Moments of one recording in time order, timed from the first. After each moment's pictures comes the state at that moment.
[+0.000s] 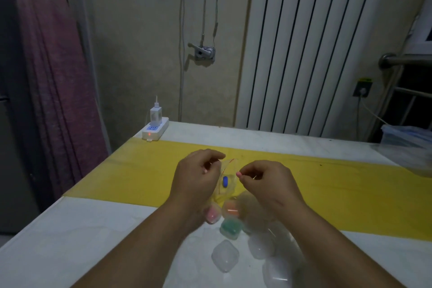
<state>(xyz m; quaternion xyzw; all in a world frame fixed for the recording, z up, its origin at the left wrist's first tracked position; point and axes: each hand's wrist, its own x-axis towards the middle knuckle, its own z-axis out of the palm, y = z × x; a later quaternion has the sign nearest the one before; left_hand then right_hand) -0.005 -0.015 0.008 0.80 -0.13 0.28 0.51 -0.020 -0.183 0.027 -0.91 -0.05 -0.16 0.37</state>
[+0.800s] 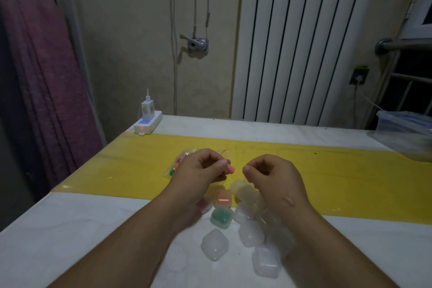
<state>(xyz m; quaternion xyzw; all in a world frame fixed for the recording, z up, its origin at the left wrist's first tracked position) -0.016 -0.036 0.004 0.69 -0.11 0.04 0.71 -0.038 -0.203 0.013 -0.86 0.00 -0.19 0.48</state>
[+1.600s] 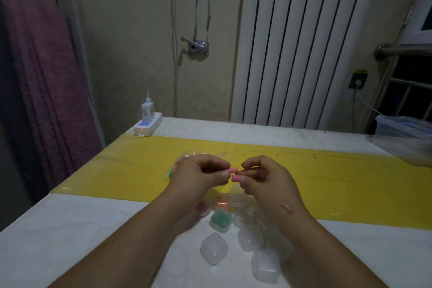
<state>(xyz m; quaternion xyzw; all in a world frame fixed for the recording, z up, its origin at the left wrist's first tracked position) -0.018 -0.032 0.007 0.71 -0.10 0.03 0.70 -0.046 -0.194 0.015 -0.80 -0.03 -0.13 0.59</state>
